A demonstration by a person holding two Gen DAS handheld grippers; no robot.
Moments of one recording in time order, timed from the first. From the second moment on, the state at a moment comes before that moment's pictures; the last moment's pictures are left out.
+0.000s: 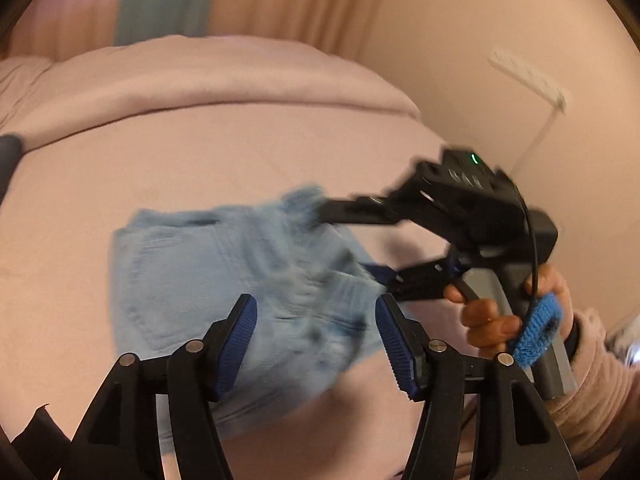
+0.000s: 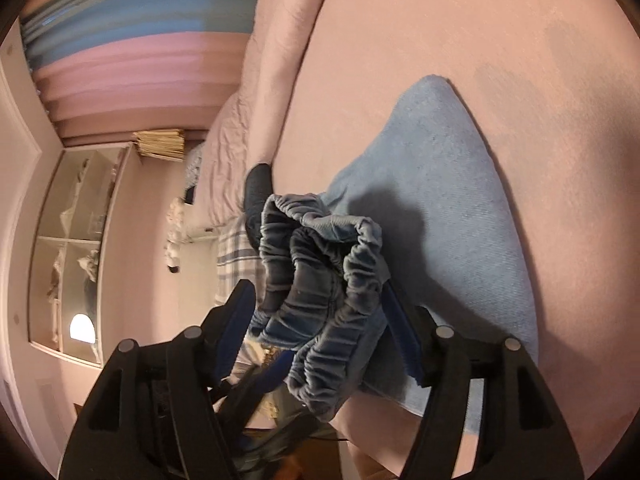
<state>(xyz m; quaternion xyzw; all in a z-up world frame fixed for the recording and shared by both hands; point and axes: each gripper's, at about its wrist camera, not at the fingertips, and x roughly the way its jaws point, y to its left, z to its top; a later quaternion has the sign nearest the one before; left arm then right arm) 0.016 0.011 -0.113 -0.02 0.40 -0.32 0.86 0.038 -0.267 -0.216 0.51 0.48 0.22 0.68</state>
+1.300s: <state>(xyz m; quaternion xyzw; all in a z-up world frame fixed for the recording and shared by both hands) 0.083 0.028 -0.145 -0.04 0.44 -0.22 0.87 0.063 -0.271 -0.144 0.17 0.49 0.04 0.86</state>
